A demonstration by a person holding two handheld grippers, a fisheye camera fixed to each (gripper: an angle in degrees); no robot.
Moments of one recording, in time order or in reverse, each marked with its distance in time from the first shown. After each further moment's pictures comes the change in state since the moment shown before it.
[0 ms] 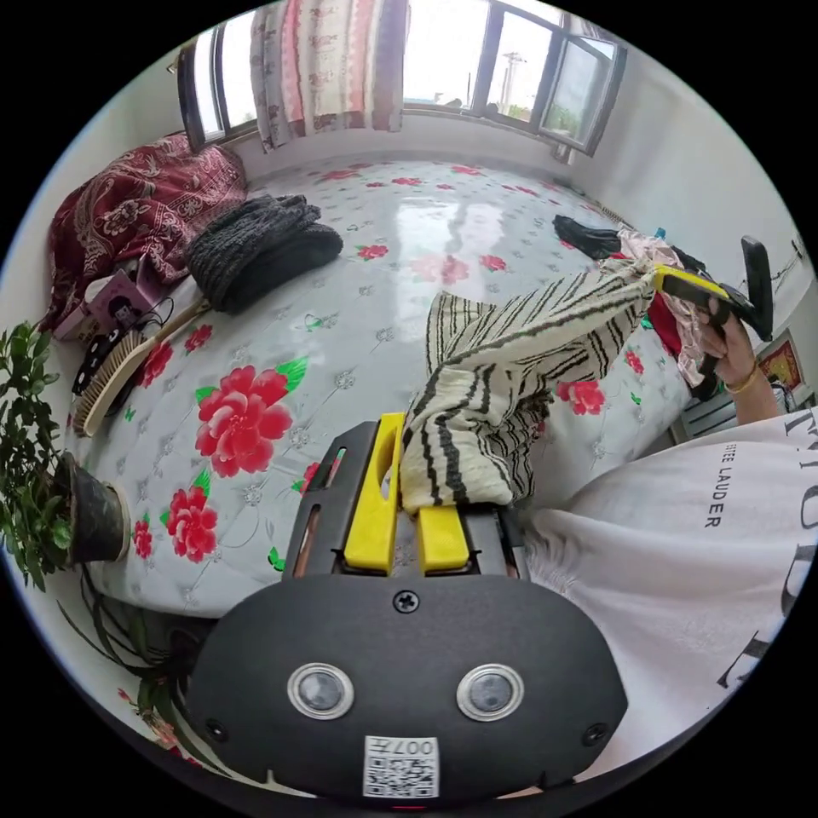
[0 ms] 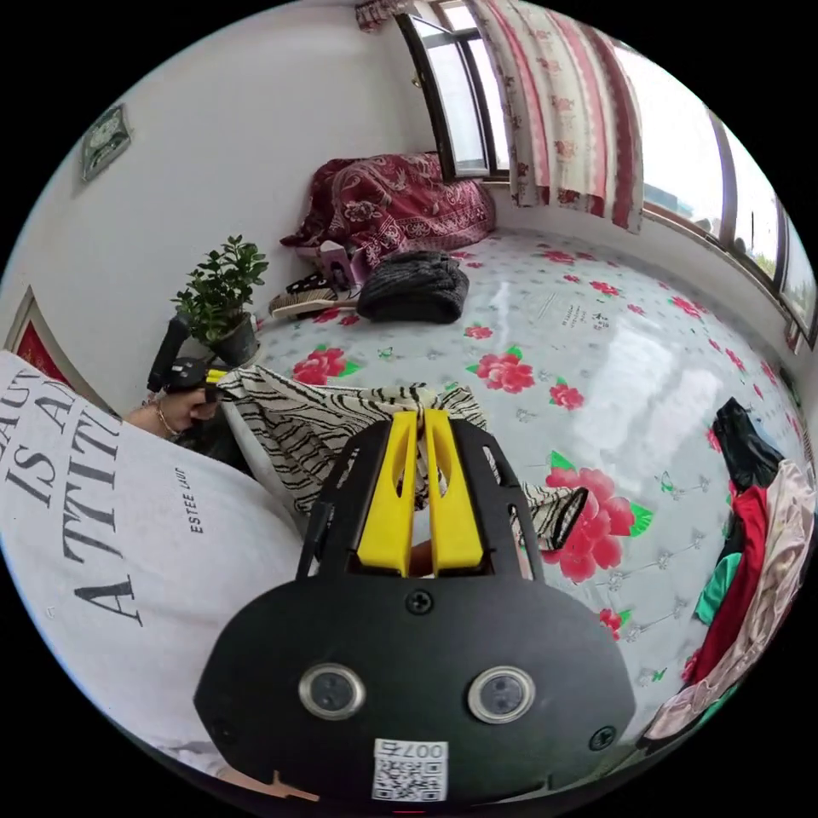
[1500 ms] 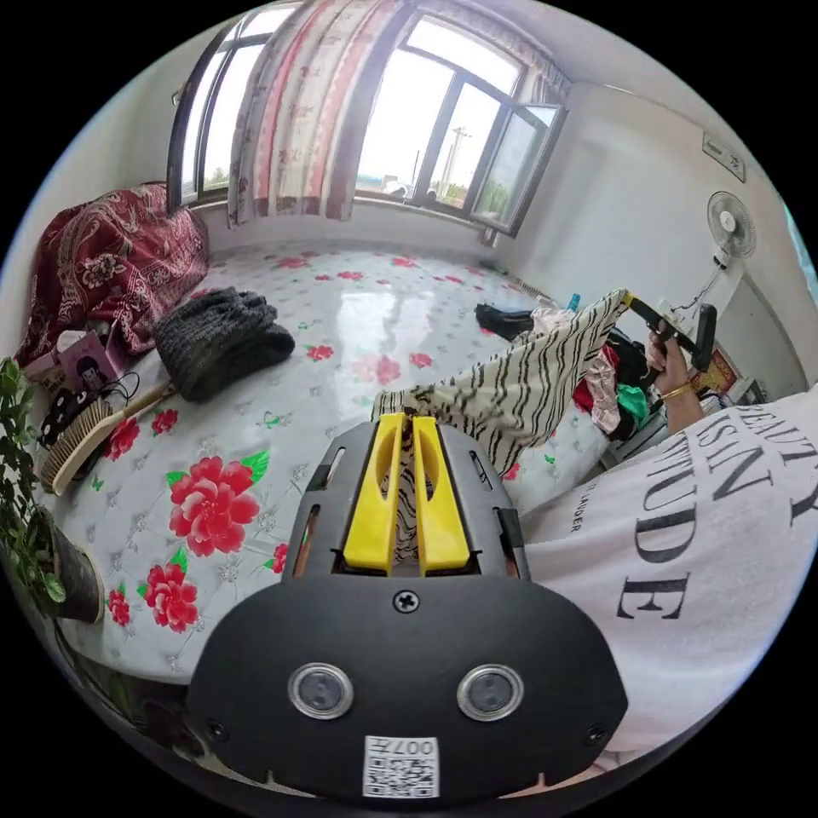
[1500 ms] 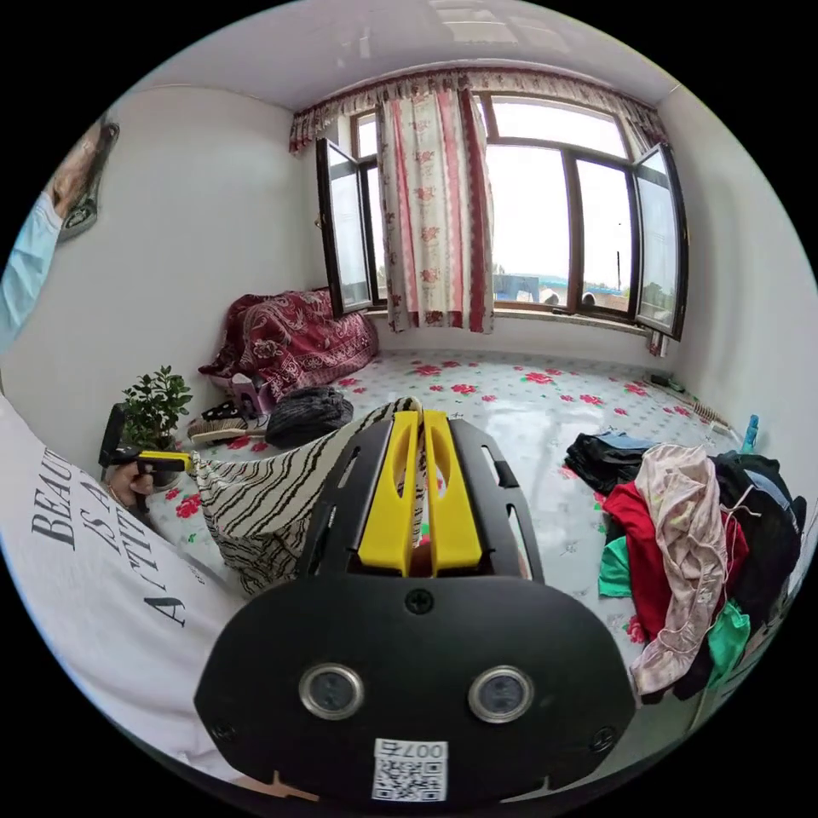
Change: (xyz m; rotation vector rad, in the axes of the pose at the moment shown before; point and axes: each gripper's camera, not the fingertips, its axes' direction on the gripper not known) left arm 0.019 0.040 -0.148 0.394 0.223 0.090; right arm -0.005 0.079 -0.239 0.444 0.360 0.147
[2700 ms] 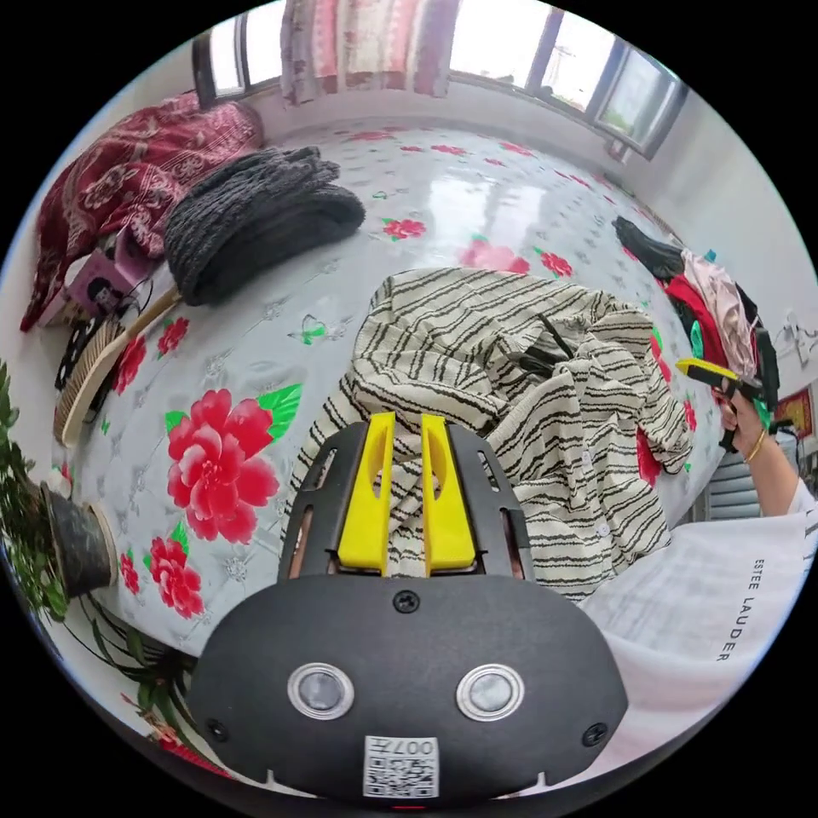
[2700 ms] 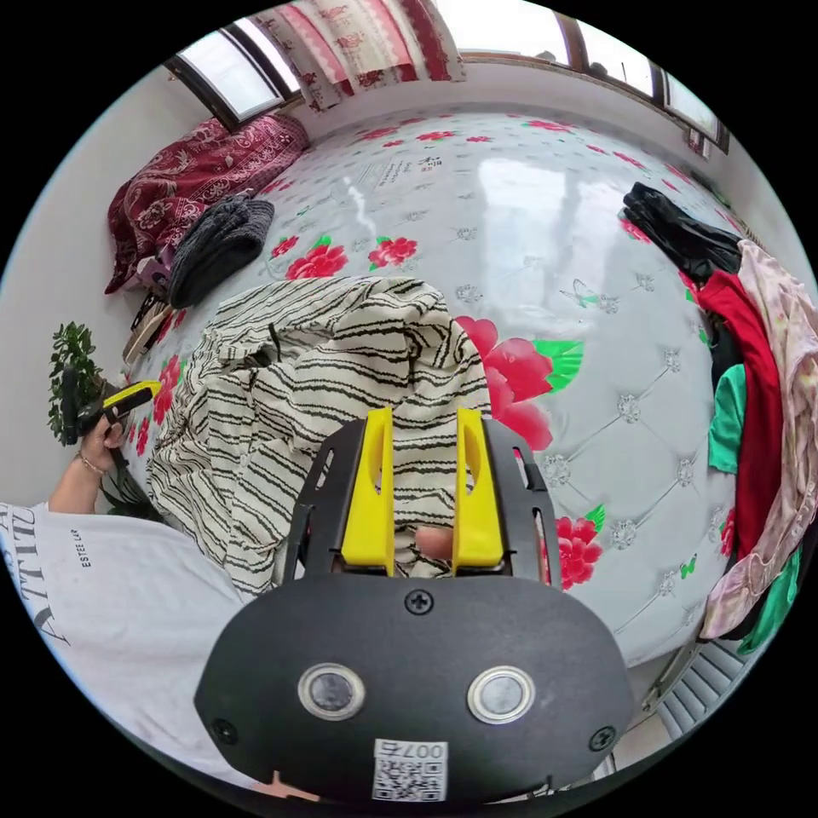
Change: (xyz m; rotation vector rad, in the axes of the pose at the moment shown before) left arm -0.117 -0.007 0.309 -0.551 -0.340 -0.089; right arm 0.116 0.166 0.402 -0.845 -0.044 0.206
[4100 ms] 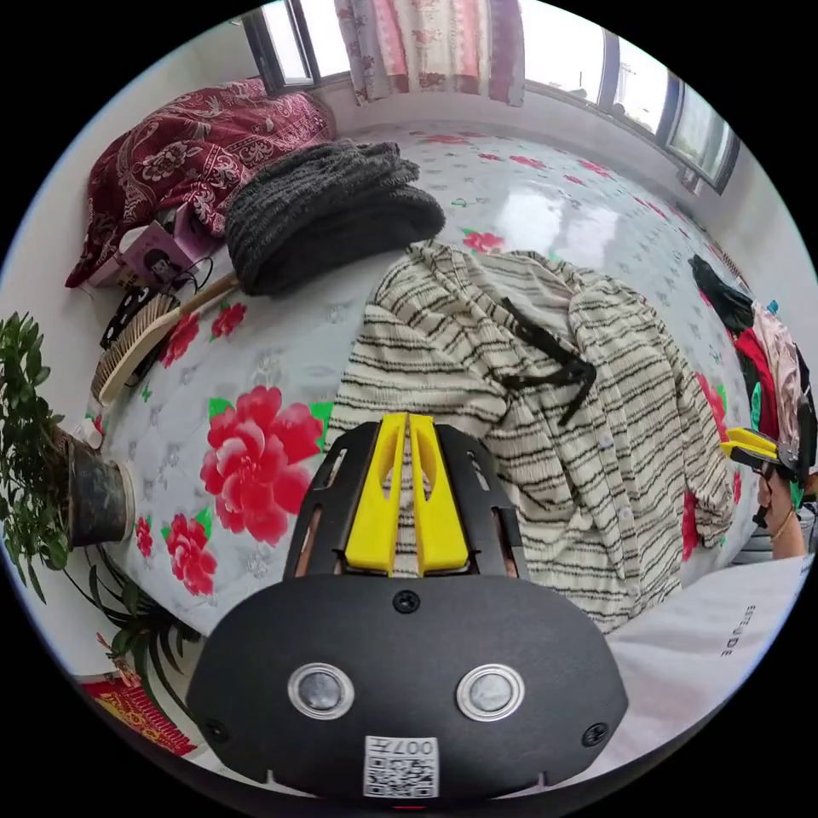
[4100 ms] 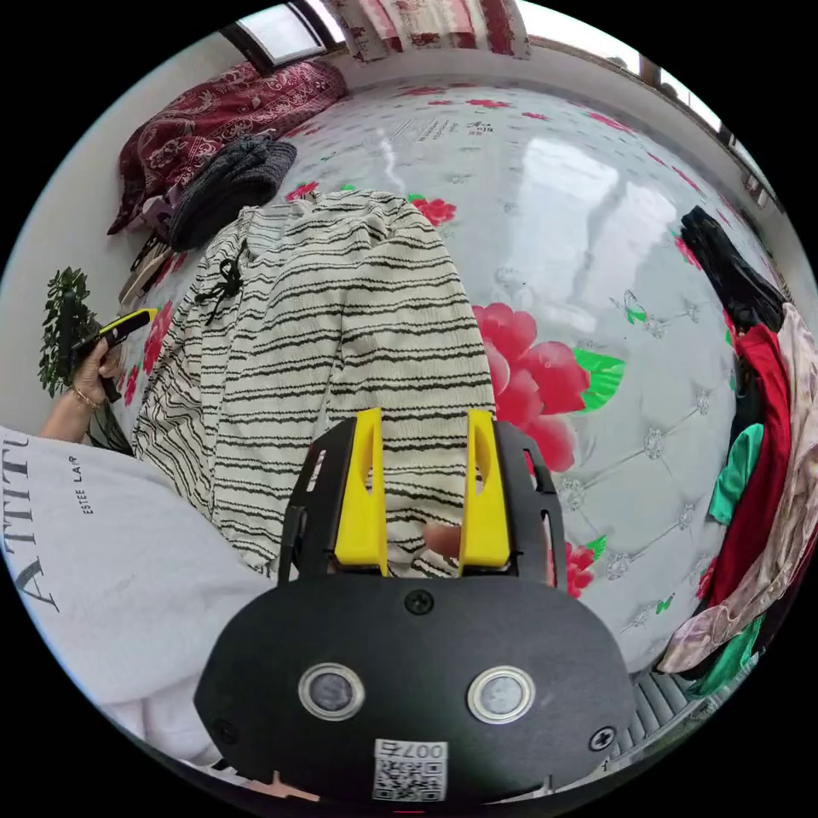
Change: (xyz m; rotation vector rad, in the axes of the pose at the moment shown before) left arm 0.031 -0.054 0.001 -0.064 -0.101 -0.258; right arm -0.043 -0.016 0.093 -0.239 0.021 -0.081
